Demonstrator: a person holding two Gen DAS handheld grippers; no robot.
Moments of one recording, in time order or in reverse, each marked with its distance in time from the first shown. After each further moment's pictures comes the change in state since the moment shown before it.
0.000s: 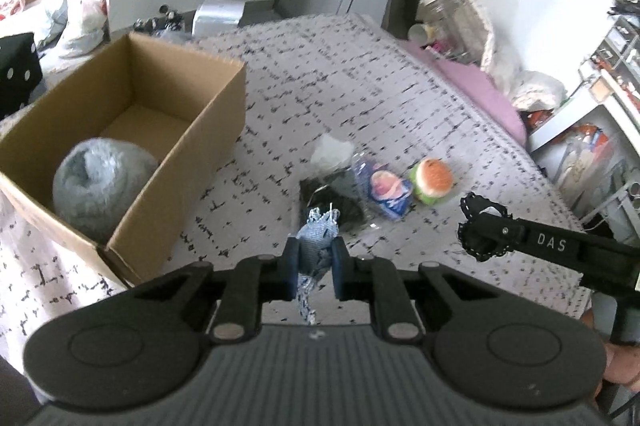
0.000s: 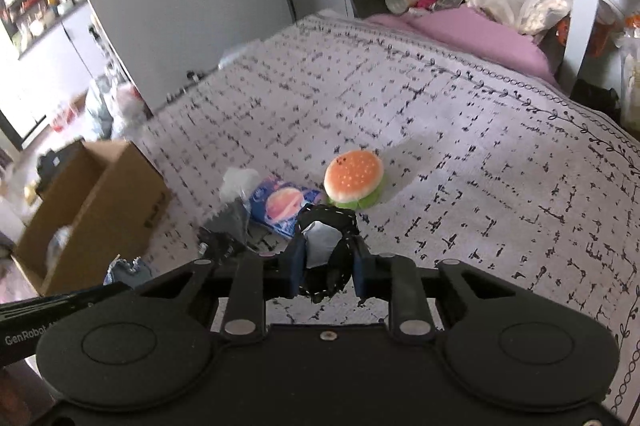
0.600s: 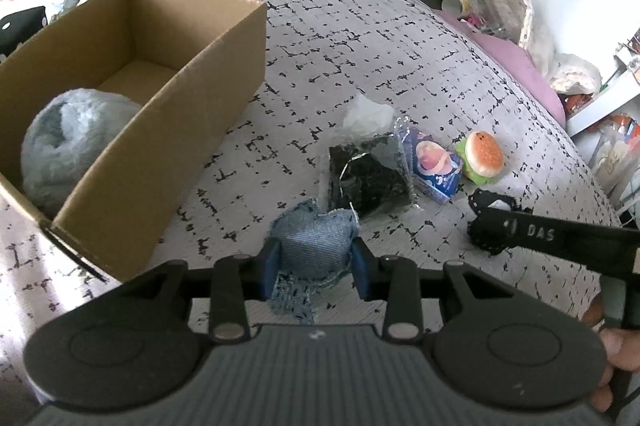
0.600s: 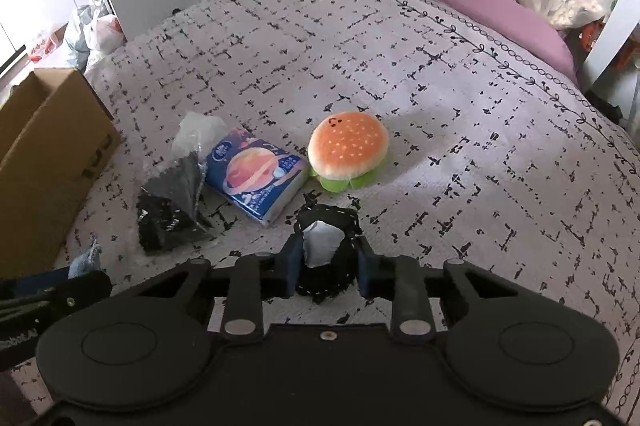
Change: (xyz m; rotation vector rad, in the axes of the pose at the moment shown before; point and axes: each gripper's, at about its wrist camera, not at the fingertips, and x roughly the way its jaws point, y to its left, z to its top) left arm 0.062 0.013 -0.015 -0.036 0.073 0.072; right arm 0.073 0.014 -0.005 -0.170 0.147 -0.120
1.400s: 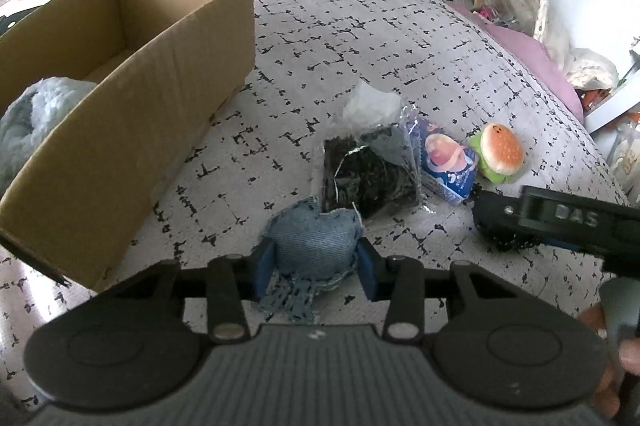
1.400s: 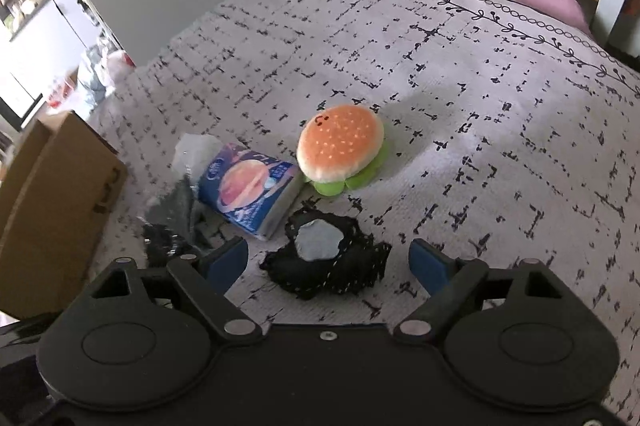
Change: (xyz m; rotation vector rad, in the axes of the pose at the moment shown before) left arm 0.031 -0.013 -0.003 -0.005 -0.003 0.041; right arm 0.027 -0.027 -0.001 0.121 0.006 0.112
